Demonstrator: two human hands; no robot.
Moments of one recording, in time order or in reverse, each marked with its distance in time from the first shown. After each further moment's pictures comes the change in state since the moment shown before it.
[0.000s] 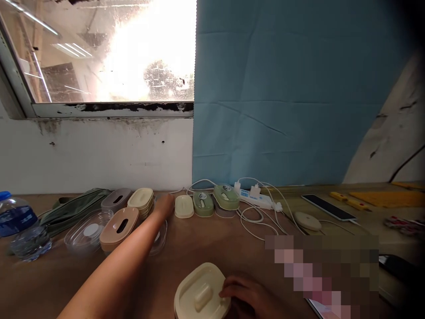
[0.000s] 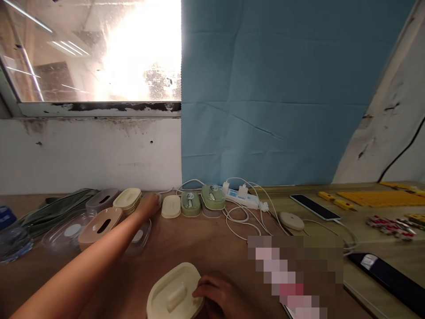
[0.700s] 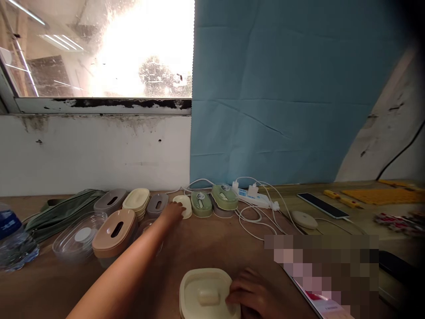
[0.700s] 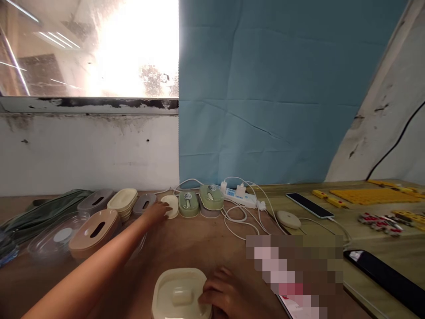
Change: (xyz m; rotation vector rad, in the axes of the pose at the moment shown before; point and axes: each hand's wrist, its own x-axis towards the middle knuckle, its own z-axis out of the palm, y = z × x) left_hand 0.006 0.020 0.024 0.063 -0.160 0.272; right_hand 0.001 -0.005 -0.016 -0.326 -0.053 -0.113
